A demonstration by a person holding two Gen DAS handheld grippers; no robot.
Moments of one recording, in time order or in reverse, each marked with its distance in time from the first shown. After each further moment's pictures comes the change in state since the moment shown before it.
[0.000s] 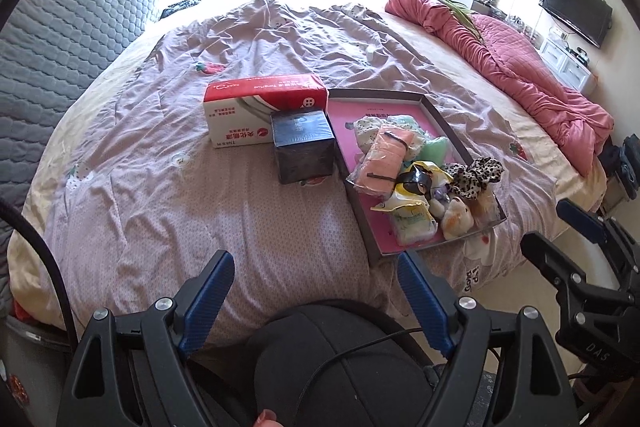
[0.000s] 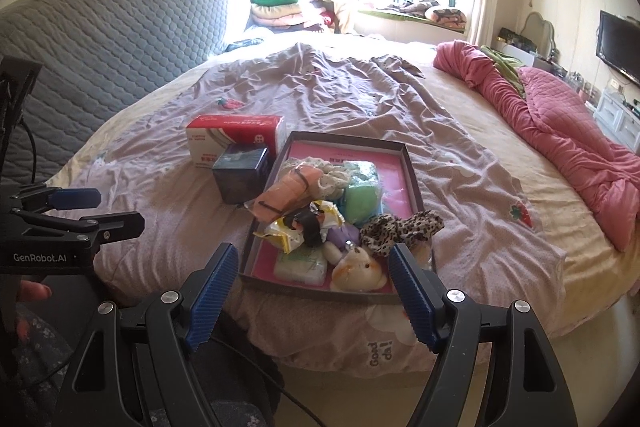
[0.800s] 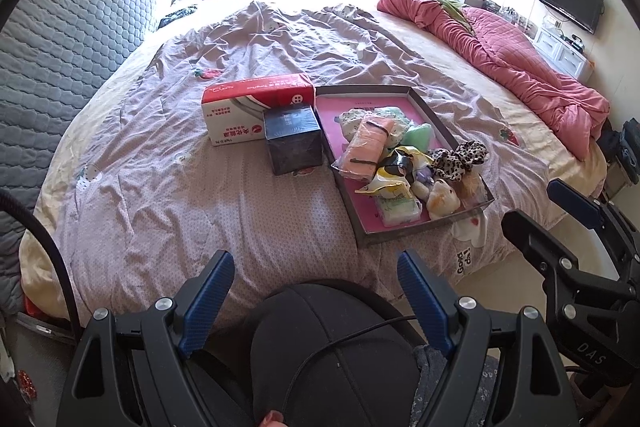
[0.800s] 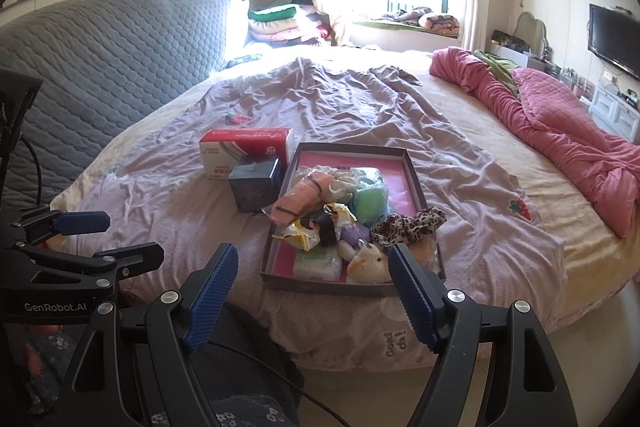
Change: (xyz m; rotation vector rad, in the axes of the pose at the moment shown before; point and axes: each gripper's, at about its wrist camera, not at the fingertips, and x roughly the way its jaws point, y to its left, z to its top) left arm -0.023 -0.021 -0.019 0.042 -0.008 0.022; right arm -0.025 0.012 -0.006 0.024 -0.051 0.001
